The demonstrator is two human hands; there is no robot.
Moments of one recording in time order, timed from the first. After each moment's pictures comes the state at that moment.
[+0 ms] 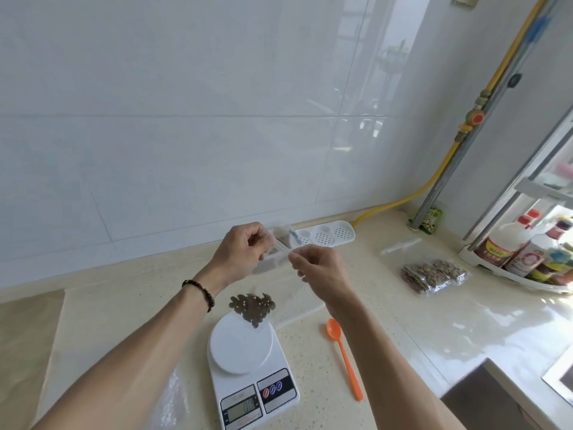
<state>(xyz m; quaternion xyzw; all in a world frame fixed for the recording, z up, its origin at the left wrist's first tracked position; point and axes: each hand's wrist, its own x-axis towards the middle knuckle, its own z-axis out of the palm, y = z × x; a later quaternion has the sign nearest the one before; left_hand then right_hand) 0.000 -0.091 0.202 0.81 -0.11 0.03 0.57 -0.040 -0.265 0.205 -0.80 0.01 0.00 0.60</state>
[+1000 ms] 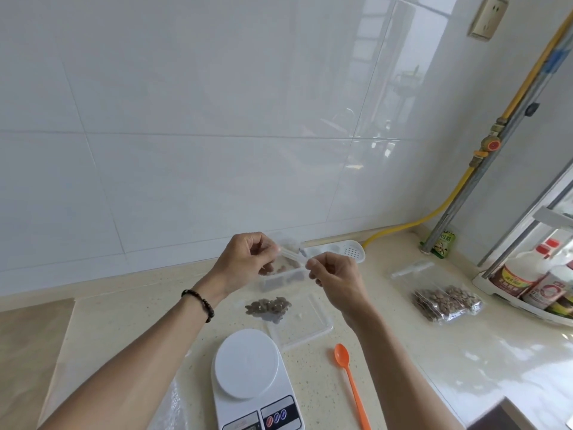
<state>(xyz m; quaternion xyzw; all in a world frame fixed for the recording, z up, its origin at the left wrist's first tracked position) 0.007 -0.075 0.220 0.75 -0.10 -0.01 0.66 -0.015 -0.275 0.216 -0.81 0.00 -0.04 0.58</state>
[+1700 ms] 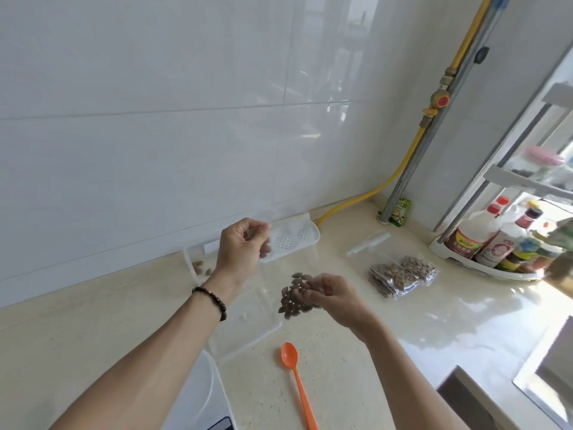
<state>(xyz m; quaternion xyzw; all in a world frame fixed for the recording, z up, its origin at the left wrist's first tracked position) 0.080 -0.233 0.189 0.69 0.00 0.02 0.73 0.016 -0.433 0.145 -0.82 0.06 0.10 0.57</state>
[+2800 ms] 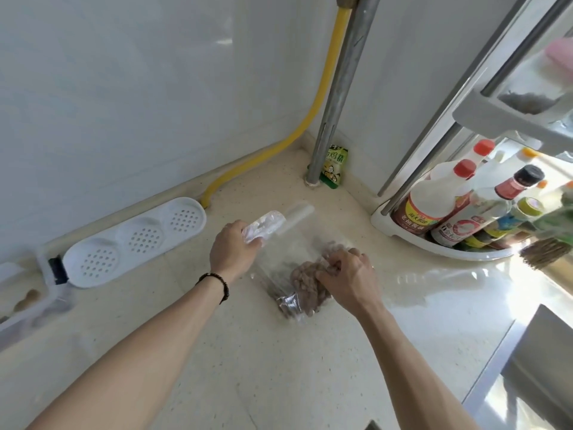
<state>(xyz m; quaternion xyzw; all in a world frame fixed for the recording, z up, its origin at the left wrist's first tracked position) 0.253 -0.556 0.025 0.92 0.02 -0.12 0.38 0.142 -0.756 0.050 -0.95 0.20 0.04 0.23</state>
